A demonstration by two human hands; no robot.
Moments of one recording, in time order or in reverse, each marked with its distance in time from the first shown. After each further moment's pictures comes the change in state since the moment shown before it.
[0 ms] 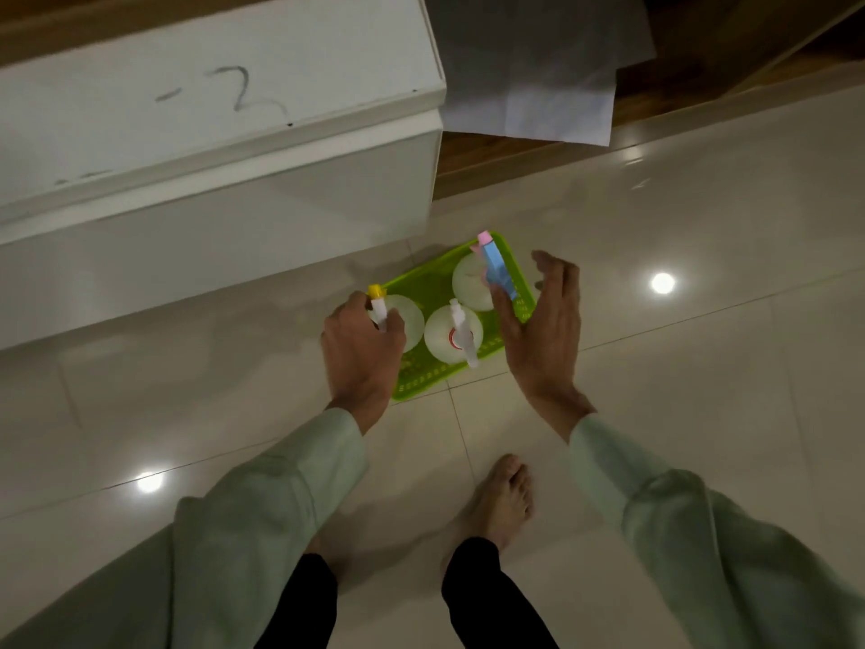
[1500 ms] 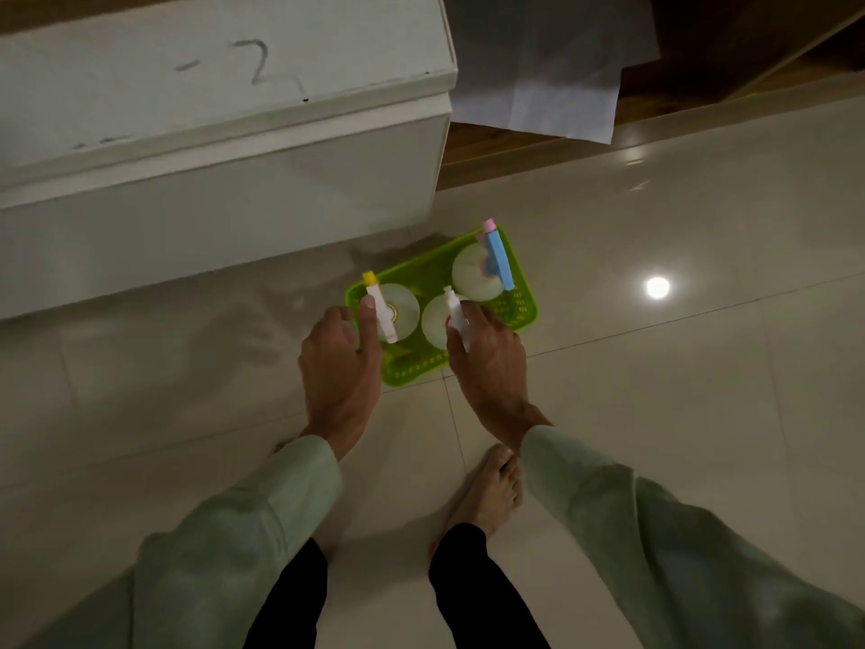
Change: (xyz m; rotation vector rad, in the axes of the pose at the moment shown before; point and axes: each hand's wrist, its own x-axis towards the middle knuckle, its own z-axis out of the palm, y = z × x) left_hand -0.029 -0.024 -0.017 -0.074 0.096 0.000; right_hand -0.043 -0.012 0.028 -0.213 -0.290 -0.148
